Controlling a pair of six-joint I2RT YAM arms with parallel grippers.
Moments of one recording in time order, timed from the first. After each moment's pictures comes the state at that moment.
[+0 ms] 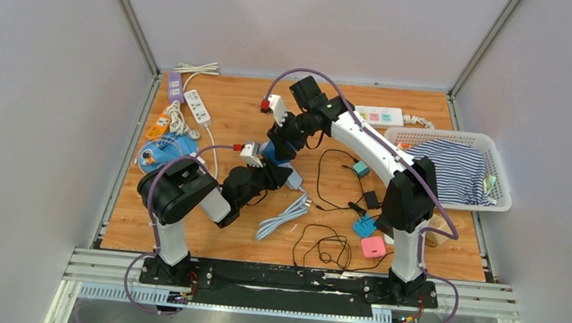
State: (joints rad) left arm -0.68 1.82 0.39 1.34 -0.05 -0.70; right arm 0.68 1.96 1.86 -0.85 -0.52 -0.47
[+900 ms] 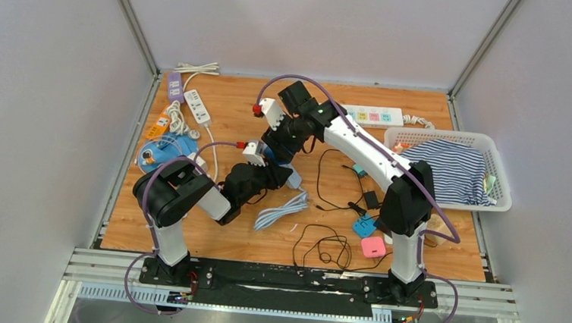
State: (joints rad) left arm -0.68 1.79 0.42 1.22 -0.03 -0.64; right arm 0.75 1.95 1.87 -0.87 -0.23 -0.37
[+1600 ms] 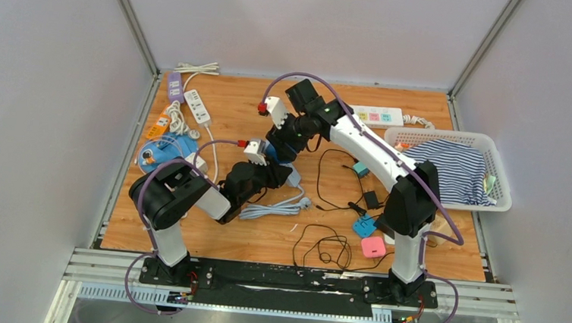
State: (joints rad) left arm -0.68 1.76 0.43 1.18 -0.04 -0.59; right arm 0.72 1.93 1.83 -0.85 -0.33 -0.41
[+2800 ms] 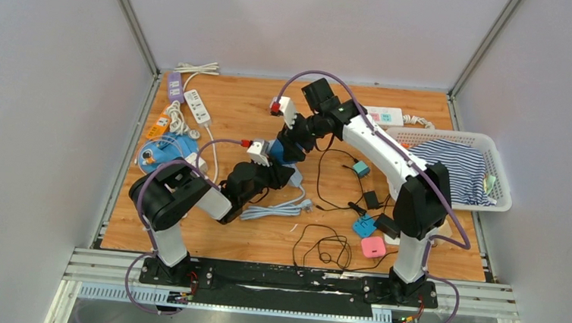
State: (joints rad) left arm -0.70 1.76 0.44 1.17 -0.03 -0.55; right arm 0.65 1.86 1.73 -0.80 -0.54 -0.53
